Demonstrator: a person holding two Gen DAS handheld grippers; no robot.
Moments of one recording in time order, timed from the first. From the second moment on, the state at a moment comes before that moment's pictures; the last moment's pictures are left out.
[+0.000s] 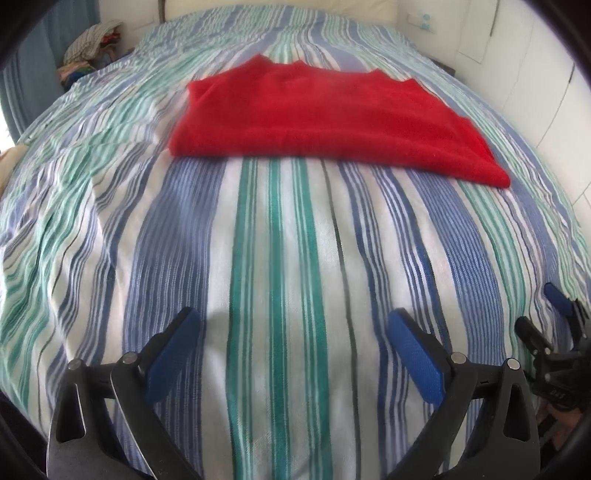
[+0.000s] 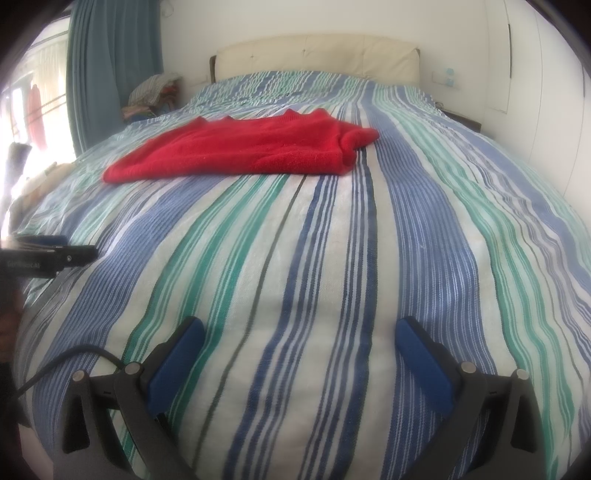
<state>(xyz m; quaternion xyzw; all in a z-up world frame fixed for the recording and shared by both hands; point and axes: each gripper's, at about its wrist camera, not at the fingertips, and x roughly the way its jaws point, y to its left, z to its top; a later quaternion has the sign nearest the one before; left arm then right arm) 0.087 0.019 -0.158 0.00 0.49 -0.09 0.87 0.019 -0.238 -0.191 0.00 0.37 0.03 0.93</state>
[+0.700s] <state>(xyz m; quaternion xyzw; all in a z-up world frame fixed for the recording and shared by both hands) 0.108 0.102 -0.148 -0.05 0.43 -0.01 0.90 0.283 -0.334 -0.159 0.30 0.48 0.06 0.82</state>
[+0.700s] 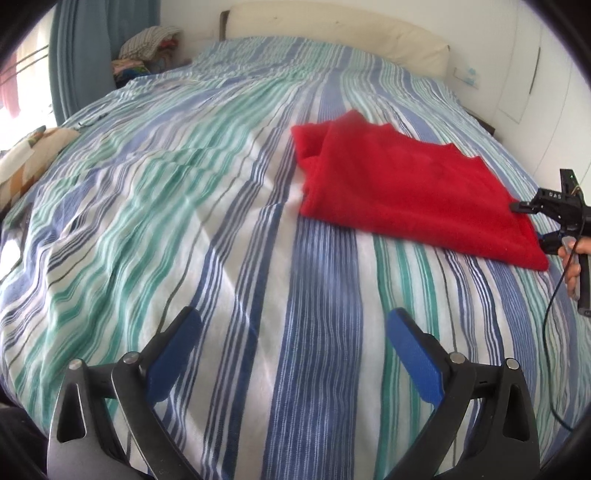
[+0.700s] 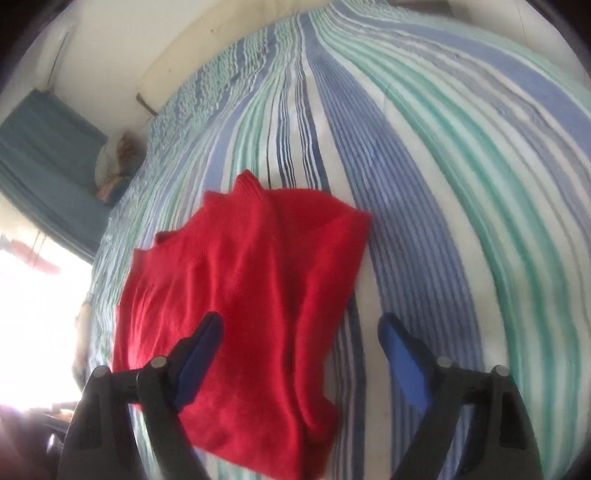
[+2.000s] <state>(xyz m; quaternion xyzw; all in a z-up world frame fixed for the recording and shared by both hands) 0.110 0.209 -0.153 -0.22 0.42 0.08 0.88 0.300 0.005 -0.167 0.00 0.53 0.27 0.80</state>
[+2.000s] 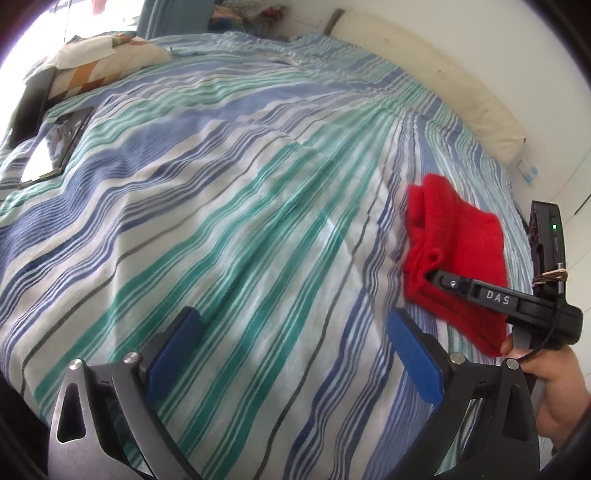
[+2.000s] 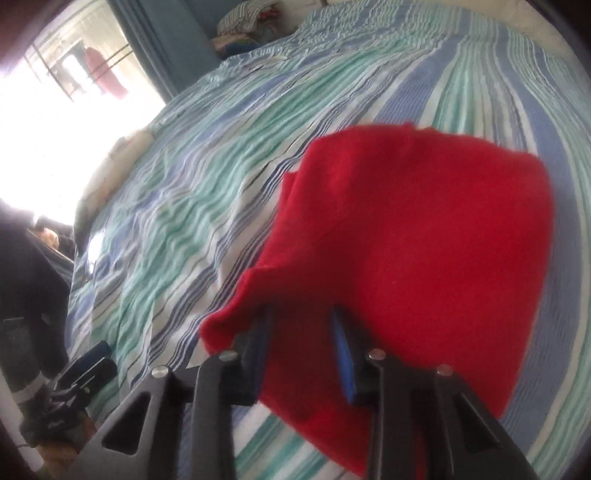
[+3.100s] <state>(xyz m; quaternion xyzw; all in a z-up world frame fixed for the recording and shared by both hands) 0.317 0.108 -0.164 -0.10 0.54 -0.10 0.83 0.306 -0.160 -0.148 0.19 0.47 0.20 0.84</state>
